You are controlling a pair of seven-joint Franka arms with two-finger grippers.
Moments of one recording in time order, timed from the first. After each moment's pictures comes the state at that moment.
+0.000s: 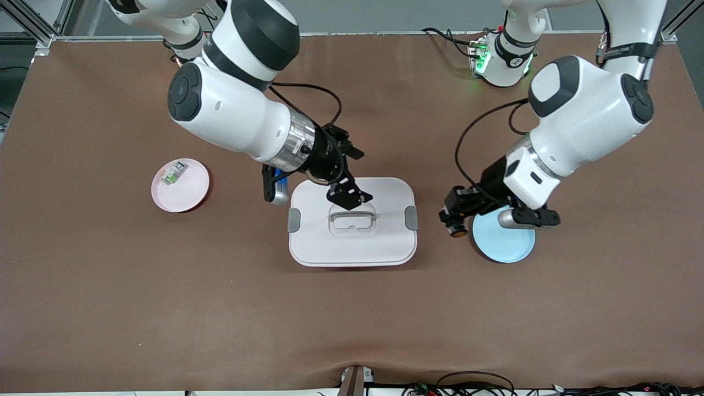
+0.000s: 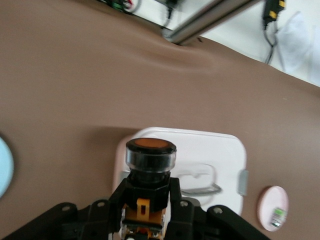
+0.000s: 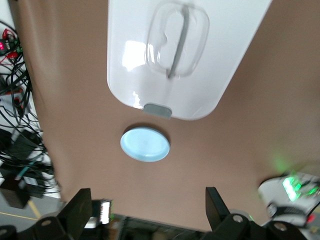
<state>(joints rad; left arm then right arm) 0.11 0.26 -0.49 -1.68 -0.31 2.25 -0.33 0.64 0.60 -0.12 -0.96 0.60 1.81 1.69</state>
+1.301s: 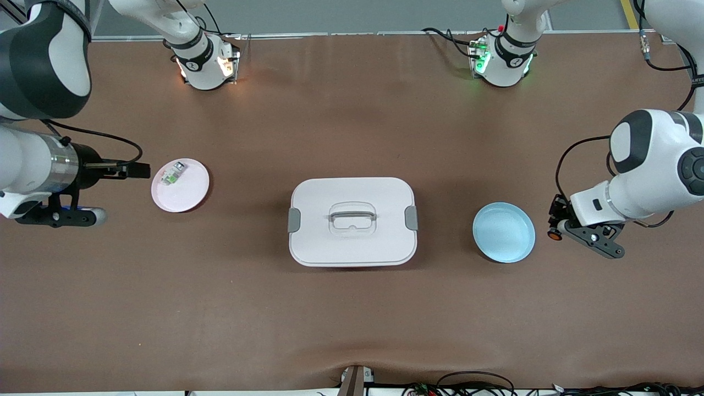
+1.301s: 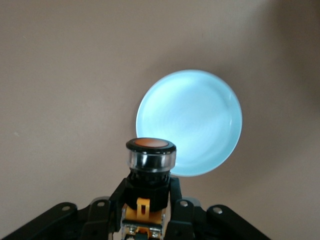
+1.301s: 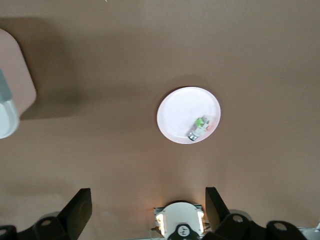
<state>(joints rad) 0.42 0.35 -0.48 -1.78 0.13 2.03 0.52 0.20 0.48 -0.14 -0.99 0.06 1.10 0.10</state>
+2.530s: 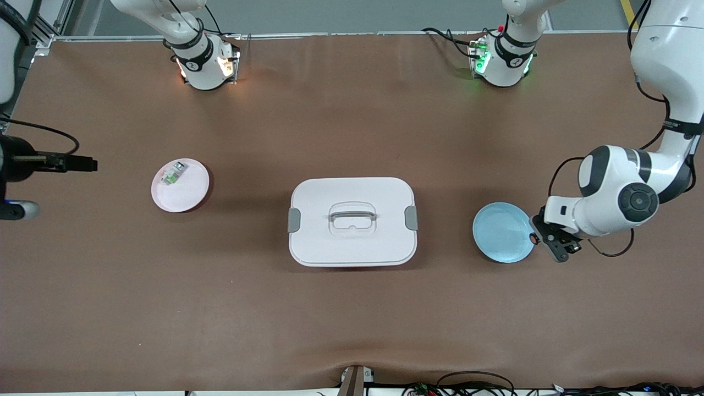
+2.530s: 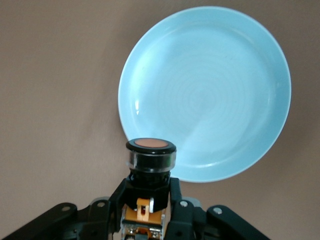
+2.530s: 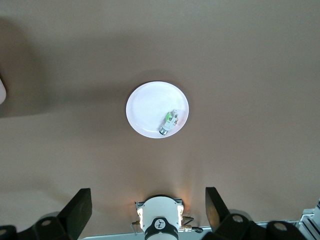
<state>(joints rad) 0.42 0.54 -0.50 -1.85 0.35 2.24 0.88 0.08 0.42 -0.17 -1.01 0.04 1.07 0.02</state>
